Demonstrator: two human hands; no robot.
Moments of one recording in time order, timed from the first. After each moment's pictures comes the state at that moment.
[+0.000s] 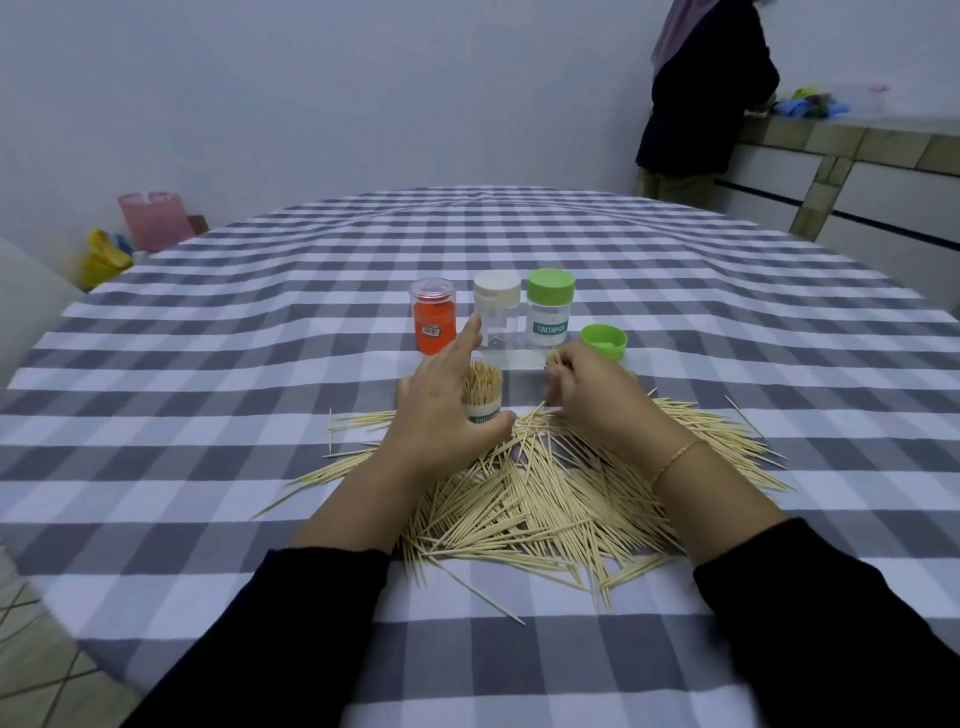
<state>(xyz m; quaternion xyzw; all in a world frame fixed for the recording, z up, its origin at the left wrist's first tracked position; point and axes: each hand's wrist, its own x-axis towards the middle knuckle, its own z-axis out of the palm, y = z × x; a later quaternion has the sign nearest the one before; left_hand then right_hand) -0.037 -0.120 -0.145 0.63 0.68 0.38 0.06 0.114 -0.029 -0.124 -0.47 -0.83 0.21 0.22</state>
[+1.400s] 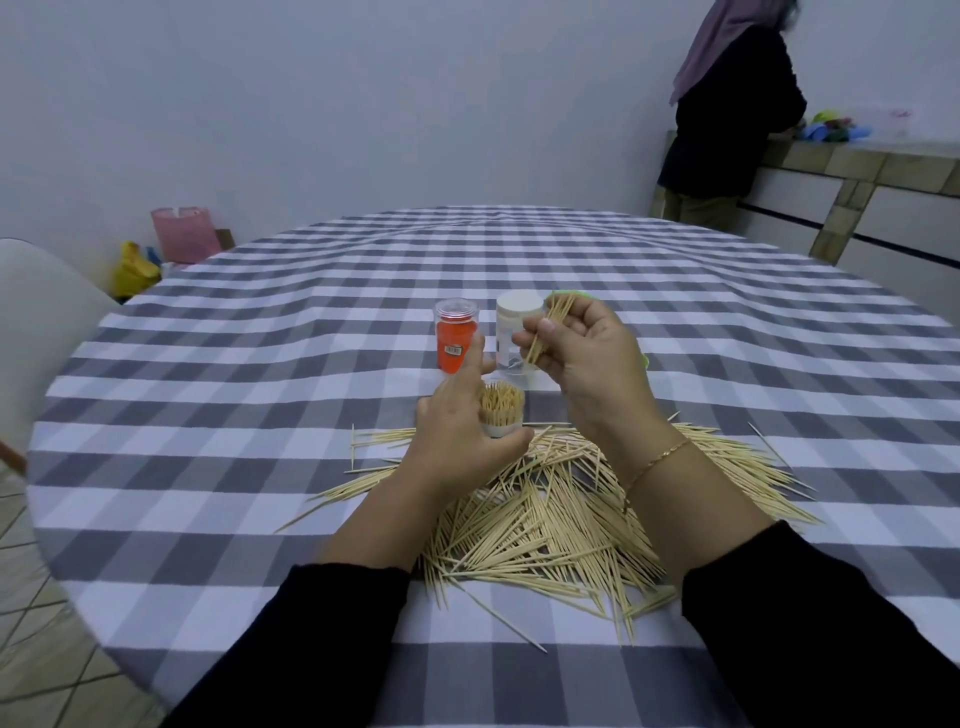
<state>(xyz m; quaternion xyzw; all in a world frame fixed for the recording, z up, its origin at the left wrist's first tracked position) -0.040 -0.119 -0.147 0.60 0.68 0.42 0.09 0.076 -0.050 -0.083 -0.25 -0.52 0.63 0.52</state>
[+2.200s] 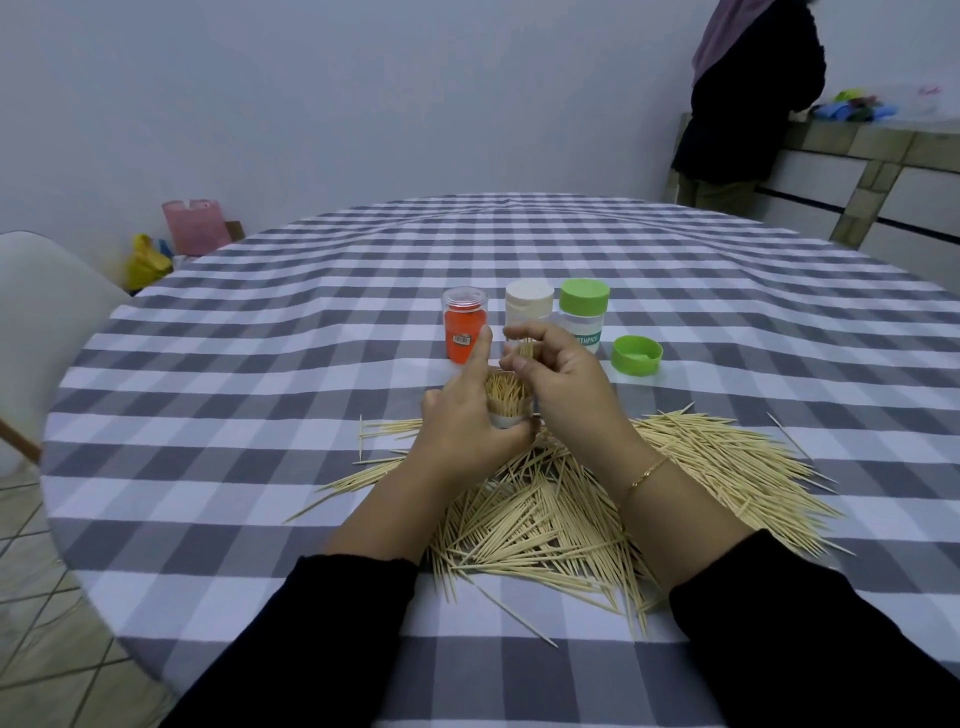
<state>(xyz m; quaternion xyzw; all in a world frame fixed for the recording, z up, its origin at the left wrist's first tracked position) -0.042 -0.115 -0.149 0.58 0.70 0.41 0.11 0.066 -0.063 -0.111 -0.25 -0.67 0.55 0.43</state>
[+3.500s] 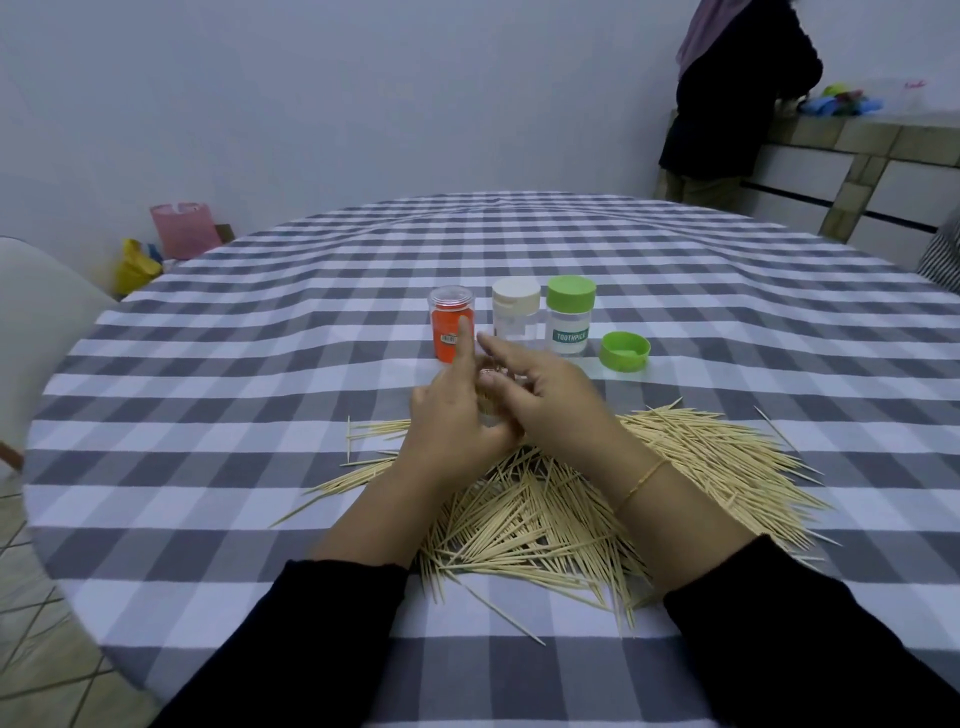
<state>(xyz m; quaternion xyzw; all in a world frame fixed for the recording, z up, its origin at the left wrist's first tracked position) -0.035 -0.117 -0.144 0.59 0.70 0.40 0.07 0.077 -0.063 -0.114 -0.29 -0.84 0.33 0.33</state>
